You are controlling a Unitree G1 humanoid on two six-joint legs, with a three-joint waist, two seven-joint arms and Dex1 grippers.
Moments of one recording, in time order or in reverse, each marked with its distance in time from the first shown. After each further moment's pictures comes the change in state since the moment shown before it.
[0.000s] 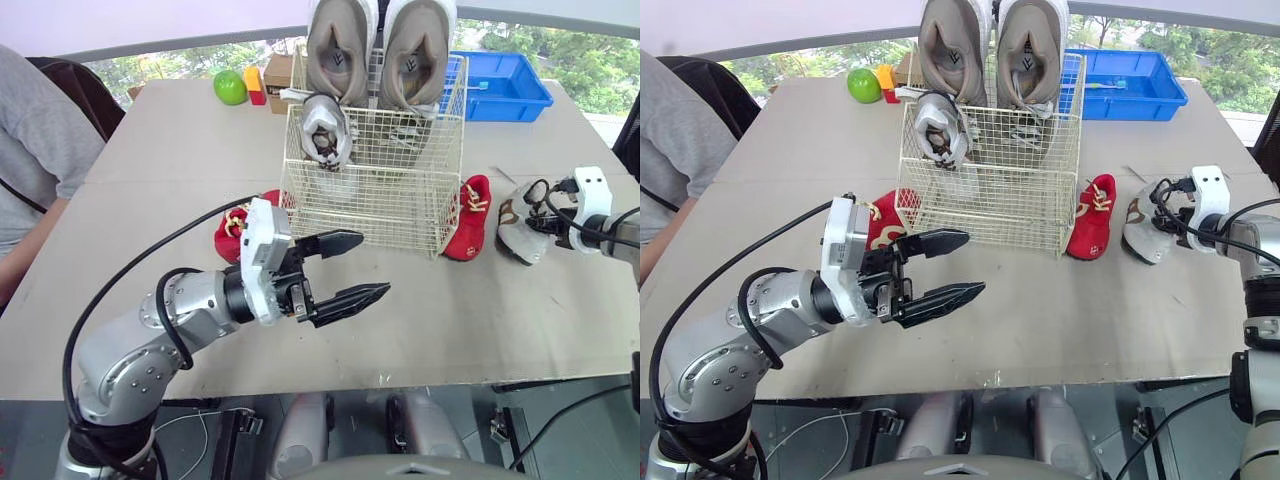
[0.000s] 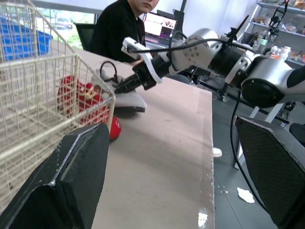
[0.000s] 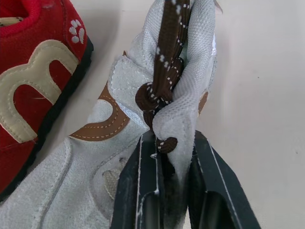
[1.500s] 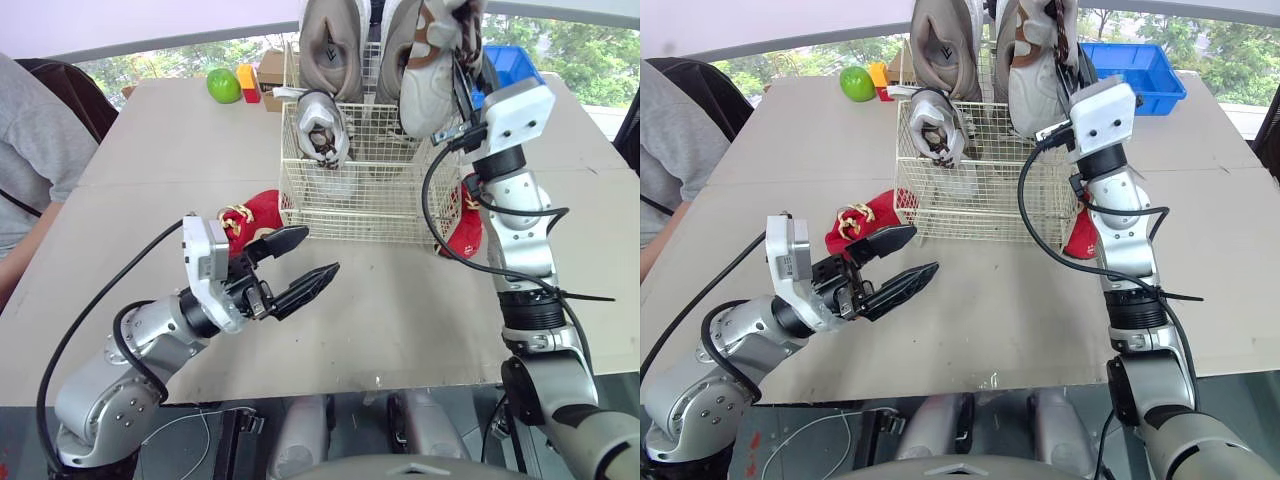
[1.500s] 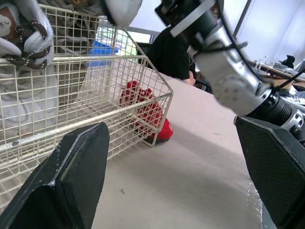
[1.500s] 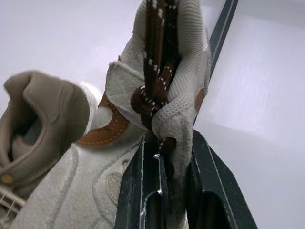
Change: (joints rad) left arm 0.272 -0.033 0.151 0.048 0.073 -0.230 -0.031; right arm -0.031 0.604 0.147 -0.282 -0.455 -1.266 -0.486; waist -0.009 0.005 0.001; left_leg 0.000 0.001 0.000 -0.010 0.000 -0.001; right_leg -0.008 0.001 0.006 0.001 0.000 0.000
